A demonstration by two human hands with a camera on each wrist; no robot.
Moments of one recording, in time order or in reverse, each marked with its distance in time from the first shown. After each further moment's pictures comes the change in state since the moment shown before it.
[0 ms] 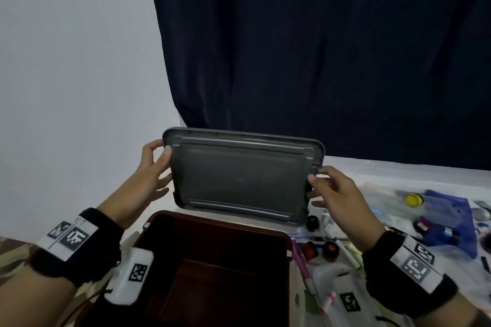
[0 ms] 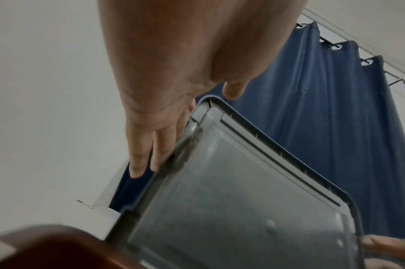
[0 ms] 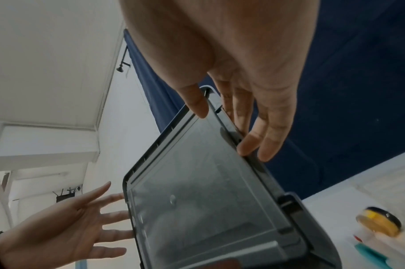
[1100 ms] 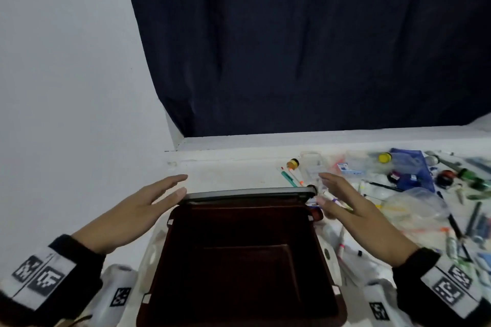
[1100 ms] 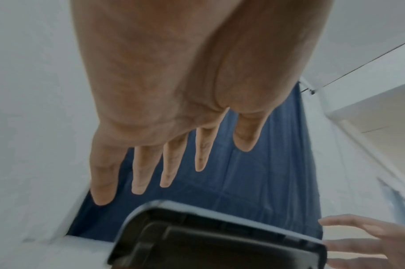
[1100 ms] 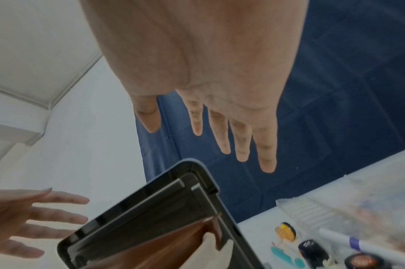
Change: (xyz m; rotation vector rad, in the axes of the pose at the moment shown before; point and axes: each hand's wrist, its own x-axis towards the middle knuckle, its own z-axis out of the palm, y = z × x) left_hand -0.020 -0.024 -0.076 0.533 -0.397 0.061; right_hand -0.101 0.001 0.032 -0.207 -0.046 0.039
